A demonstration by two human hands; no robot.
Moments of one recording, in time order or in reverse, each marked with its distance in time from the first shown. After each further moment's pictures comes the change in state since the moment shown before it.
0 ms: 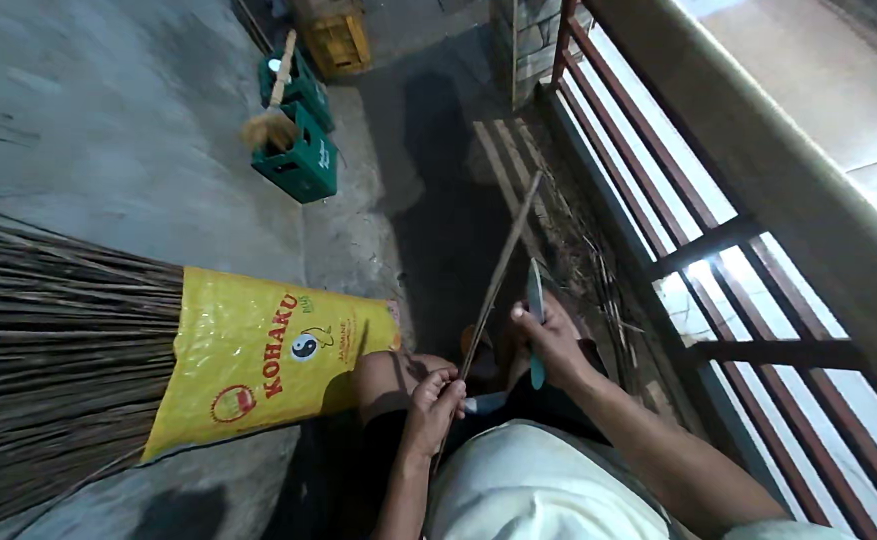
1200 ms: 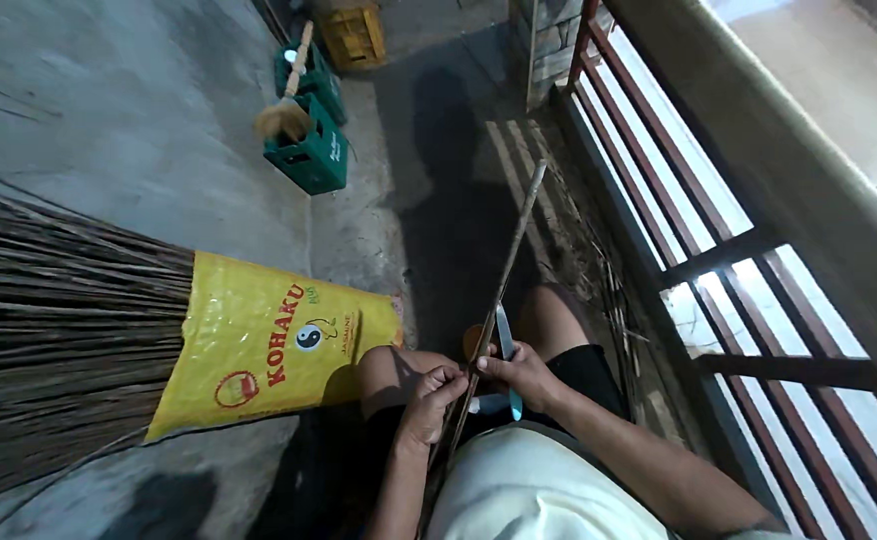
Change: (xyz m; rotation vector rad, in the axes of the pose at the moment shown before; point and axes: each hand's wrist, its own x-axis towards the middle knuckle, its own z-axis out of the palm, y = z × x) left_hand 0.011 -0.008 -0.013 -0.159 -0.051 -0.037; right_hand -0.013 0.035 0.027 0.057 -0.290 0.227
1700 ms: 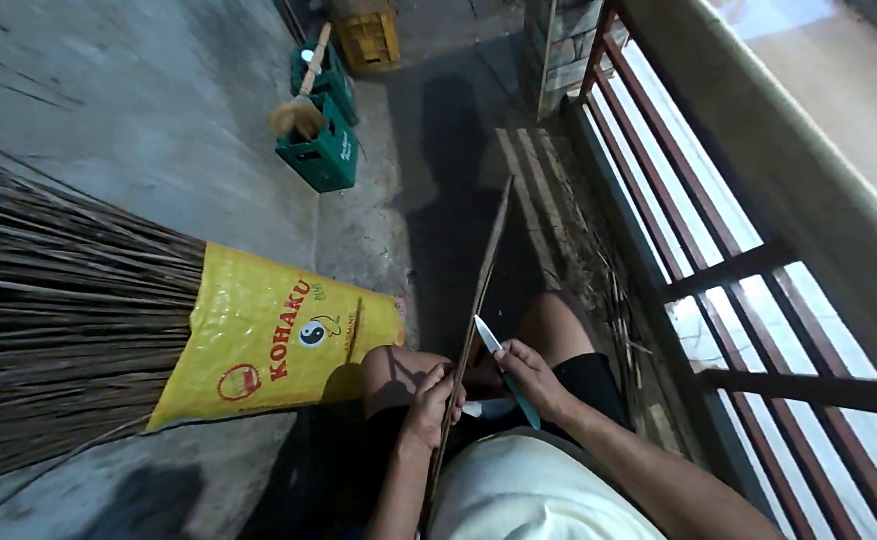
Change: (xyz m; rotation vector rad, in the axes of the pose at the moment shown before) left_hand -0.006 0.011 0.002 -0.080 0.067 -0.142; right_hand -0.002 0.009 -0.007 -0.142 0.008 -0.091
